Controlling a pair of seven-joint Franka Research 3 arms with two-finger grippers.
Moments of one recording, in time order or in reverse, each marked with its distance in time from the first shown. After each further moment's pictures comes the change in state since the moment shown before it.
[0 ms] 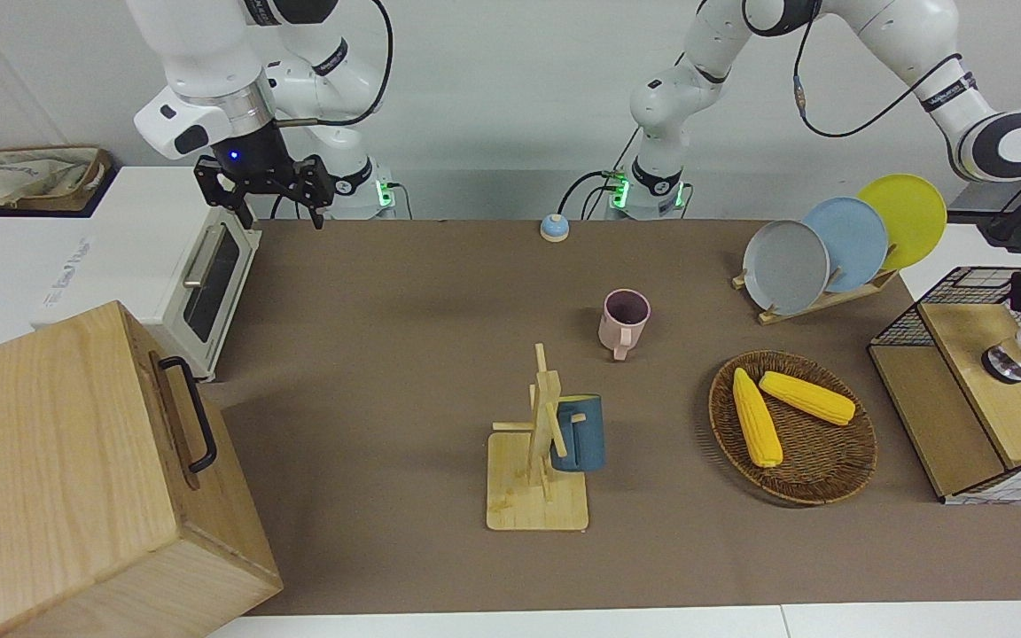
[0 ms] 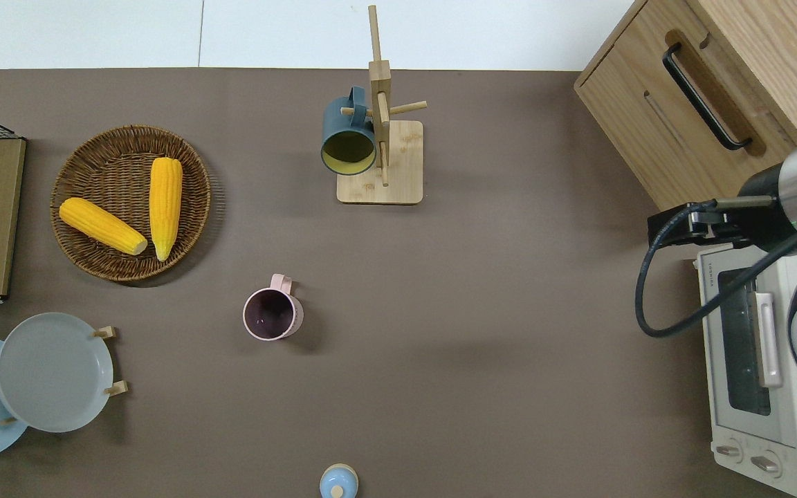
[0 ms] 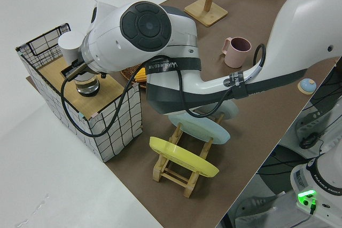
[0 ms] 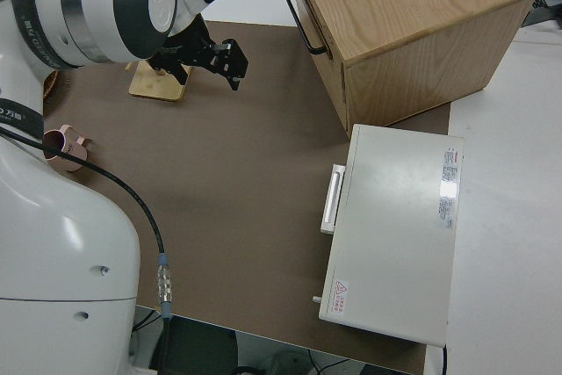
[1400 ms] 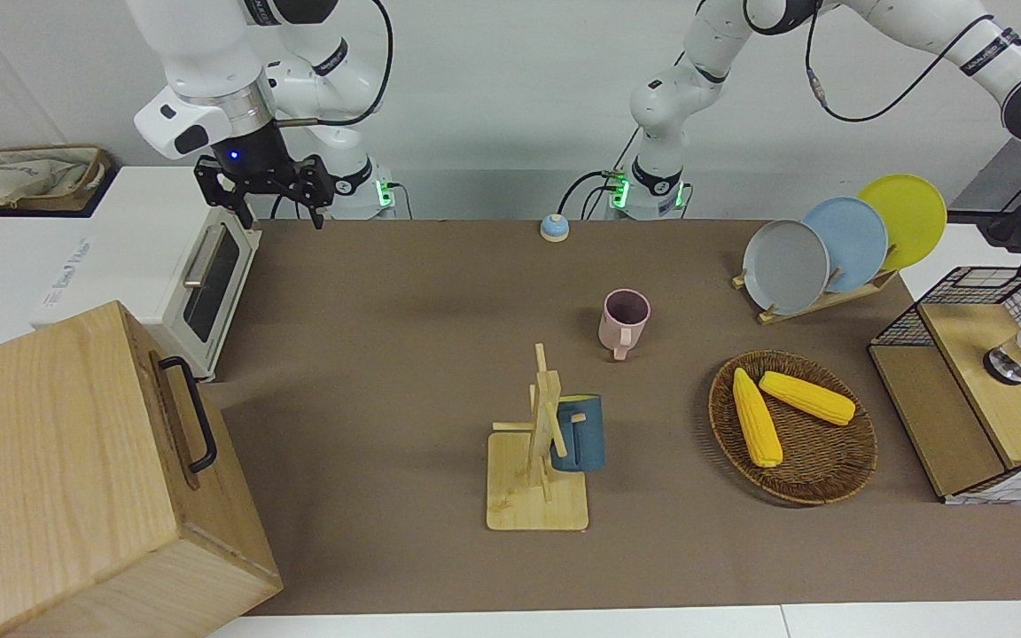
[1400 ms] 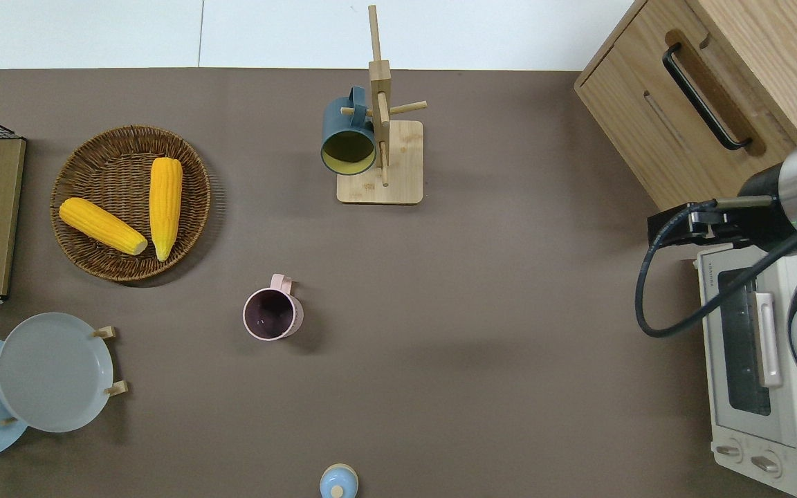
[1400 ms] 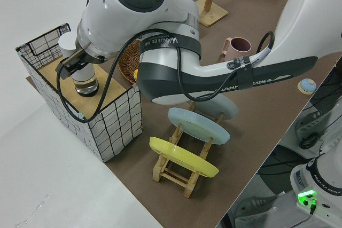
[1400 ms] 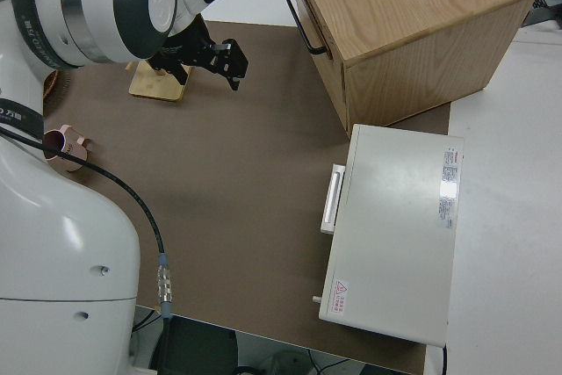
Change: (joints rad) left arm 0.011 -0.011 0.022 0.153 0.275 -0.295 -0.235; right arm 0.000 0.000 0.000 0.000 0.000 0.000 0.000
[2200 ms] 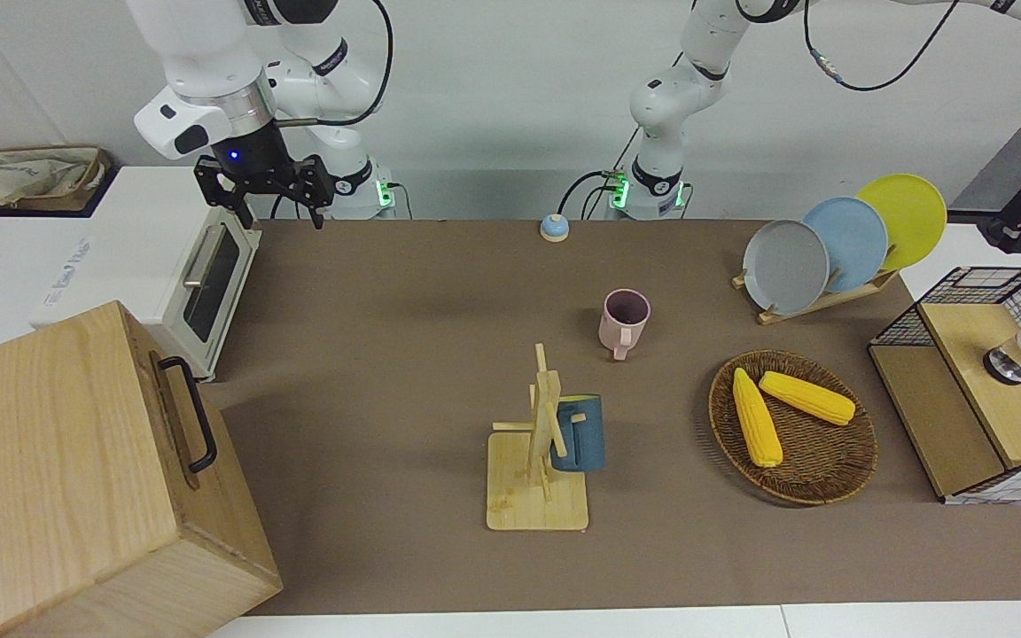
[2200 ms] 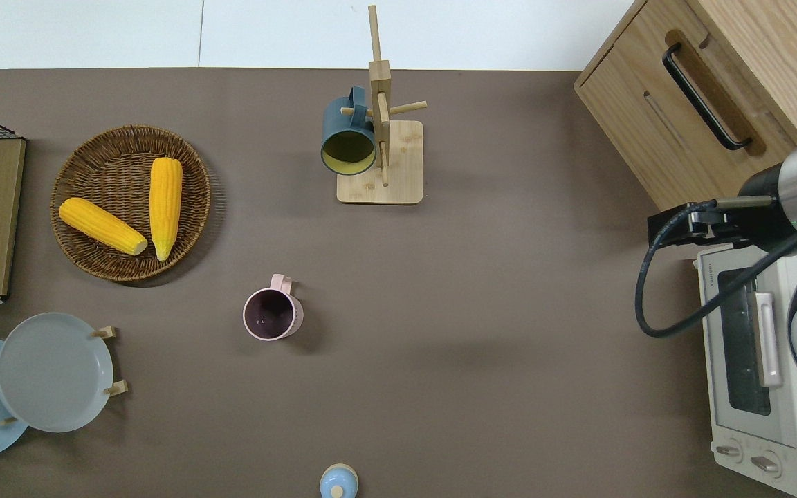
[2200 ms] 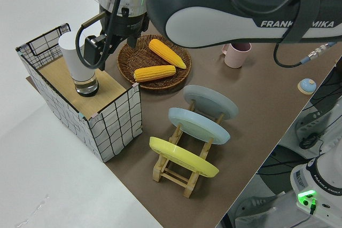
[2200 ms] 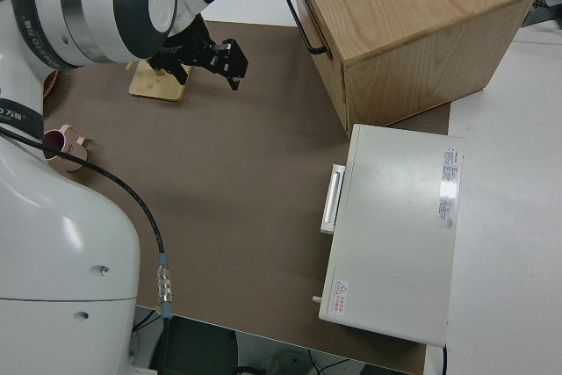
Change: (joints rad) left arm -0.040 -0.085 -0.015 0.122 0.271 -0.404 -0.209; right arm 0.000 0.000 0.000 0.000 0.000 0.000 0.000
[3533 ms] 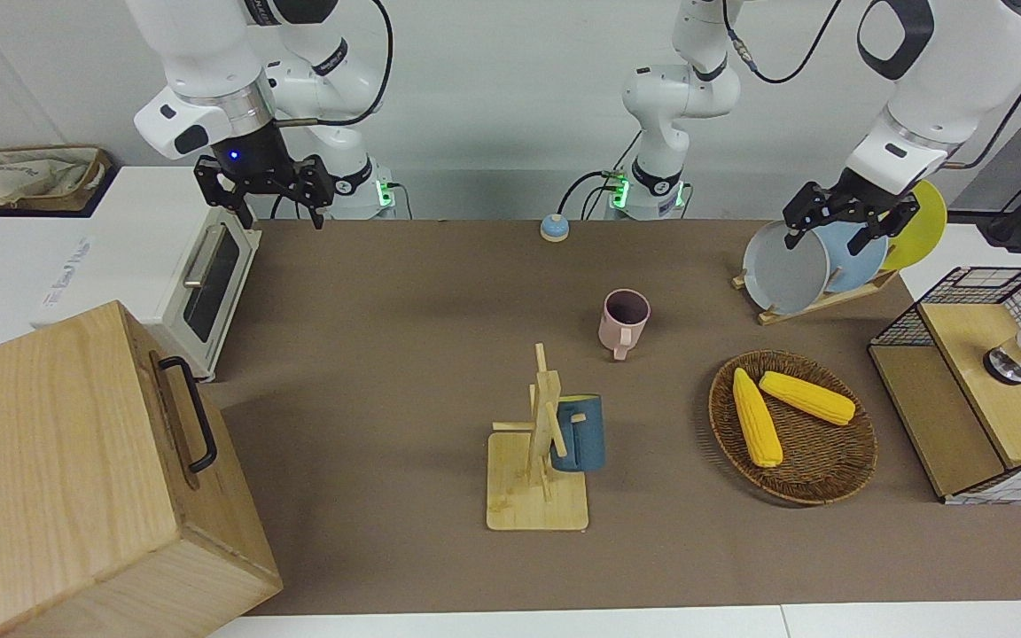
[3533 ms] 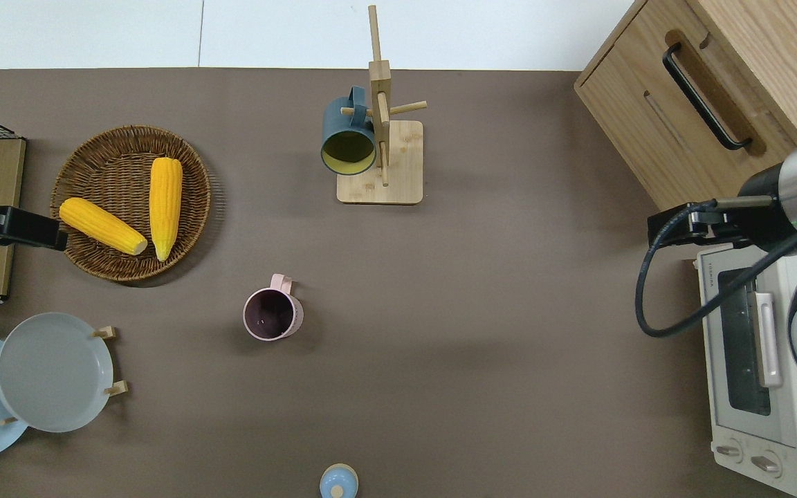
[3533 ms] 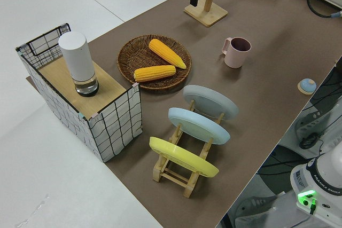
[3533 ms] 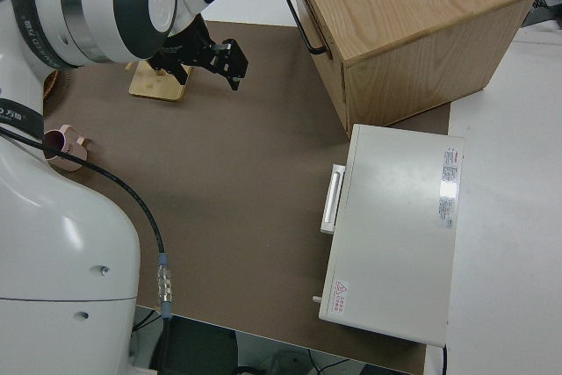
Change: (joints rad) left arm -0.571 -0.106 0.077 -0.076 0.057 -0.270 -0.378; right arm 0.000 0.000 0.000 0.000 0.000 0.000 0.000
